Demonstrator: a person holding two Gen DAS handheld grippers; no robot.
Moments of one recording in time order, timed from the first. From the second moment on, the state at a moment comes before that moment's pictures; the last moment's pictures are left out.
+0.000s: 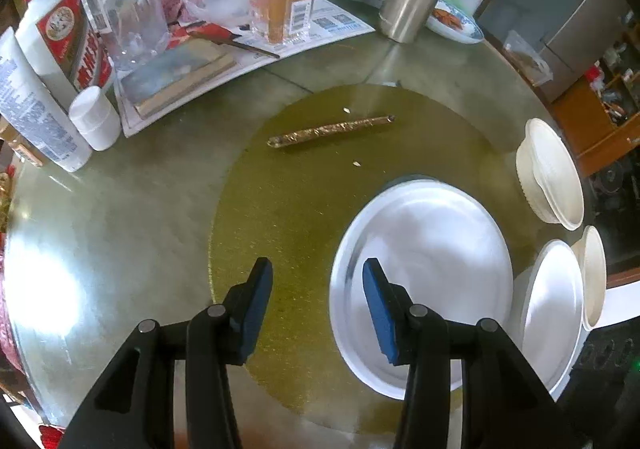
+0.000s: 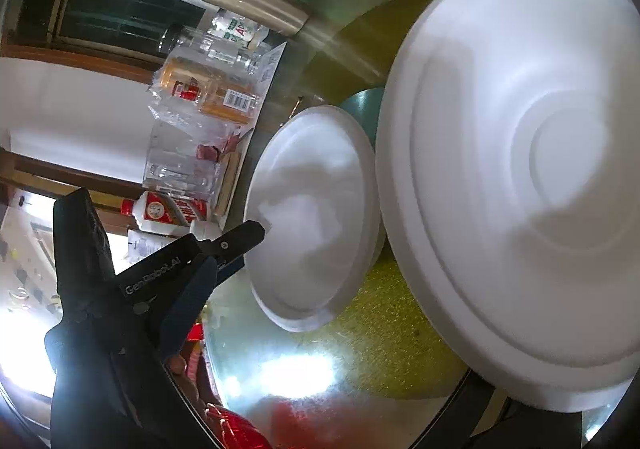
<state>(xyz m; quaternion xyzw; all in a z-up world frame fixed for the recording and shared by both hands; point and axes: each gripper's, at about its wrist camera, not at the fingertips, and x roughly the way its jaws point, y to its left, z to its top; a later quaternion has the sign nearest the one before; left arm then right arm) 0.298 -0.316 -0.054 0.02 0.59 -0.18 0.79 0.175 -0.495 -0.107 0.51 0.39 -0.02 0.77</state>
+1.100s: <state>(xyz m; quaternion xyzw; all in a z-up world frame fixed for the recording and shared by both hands) 0.223 -0.285 0.001 0.06 0.55 -0.22 0.80 0.118 -0.456 -0.070 0.48 0.37 0.01 0.79</state>
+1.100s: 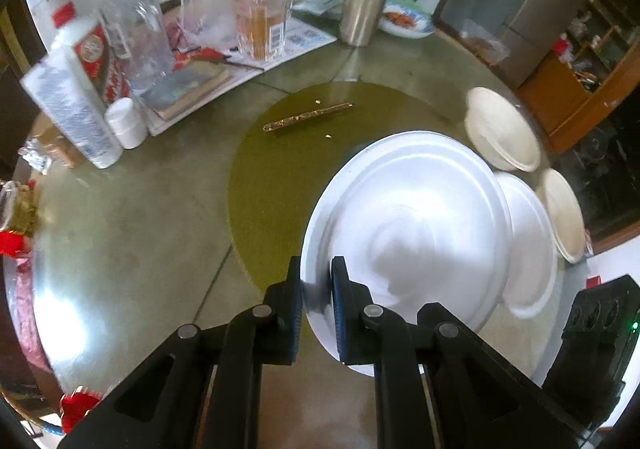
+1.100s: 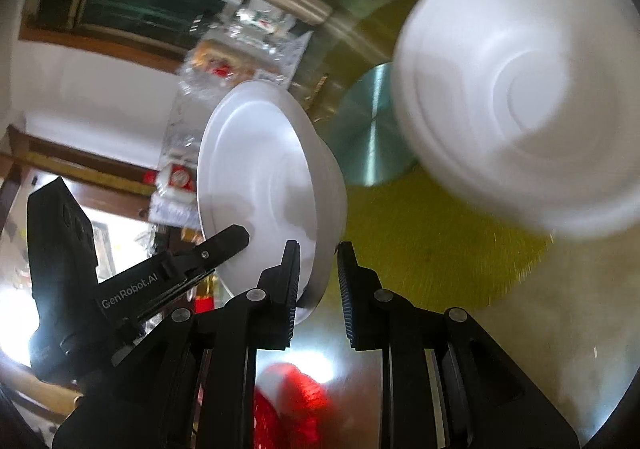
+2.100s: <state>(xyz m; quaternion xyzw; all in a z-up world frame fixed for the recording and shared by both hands) 0.031 -0.072 0.025 0.02 0.43 -0.16 0.89 -0.017 -0.252 -0.038 0.34 0.41 0.12 0.83</state>
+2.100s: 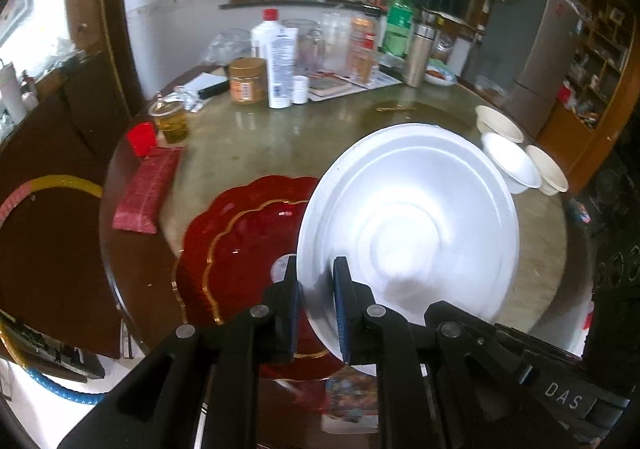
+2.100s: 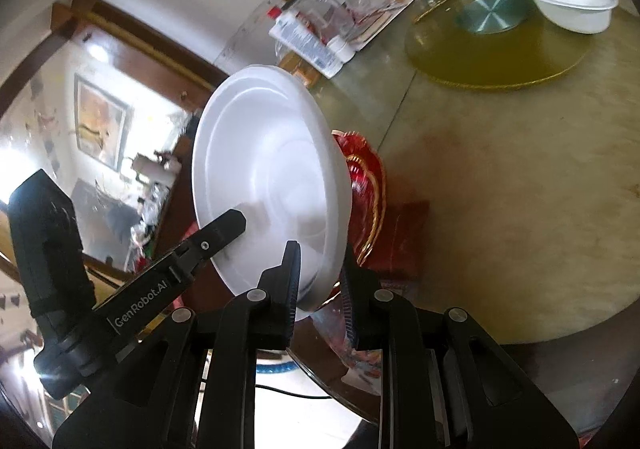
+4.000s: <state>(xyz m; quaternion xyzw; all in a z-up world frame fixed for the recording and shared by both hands) 0.050 0.002 -0.033 -0.03 0.43 -0.09 0.90 0.023 -0.195 -0.070 0.22 0.44 0.09 0.87</state>
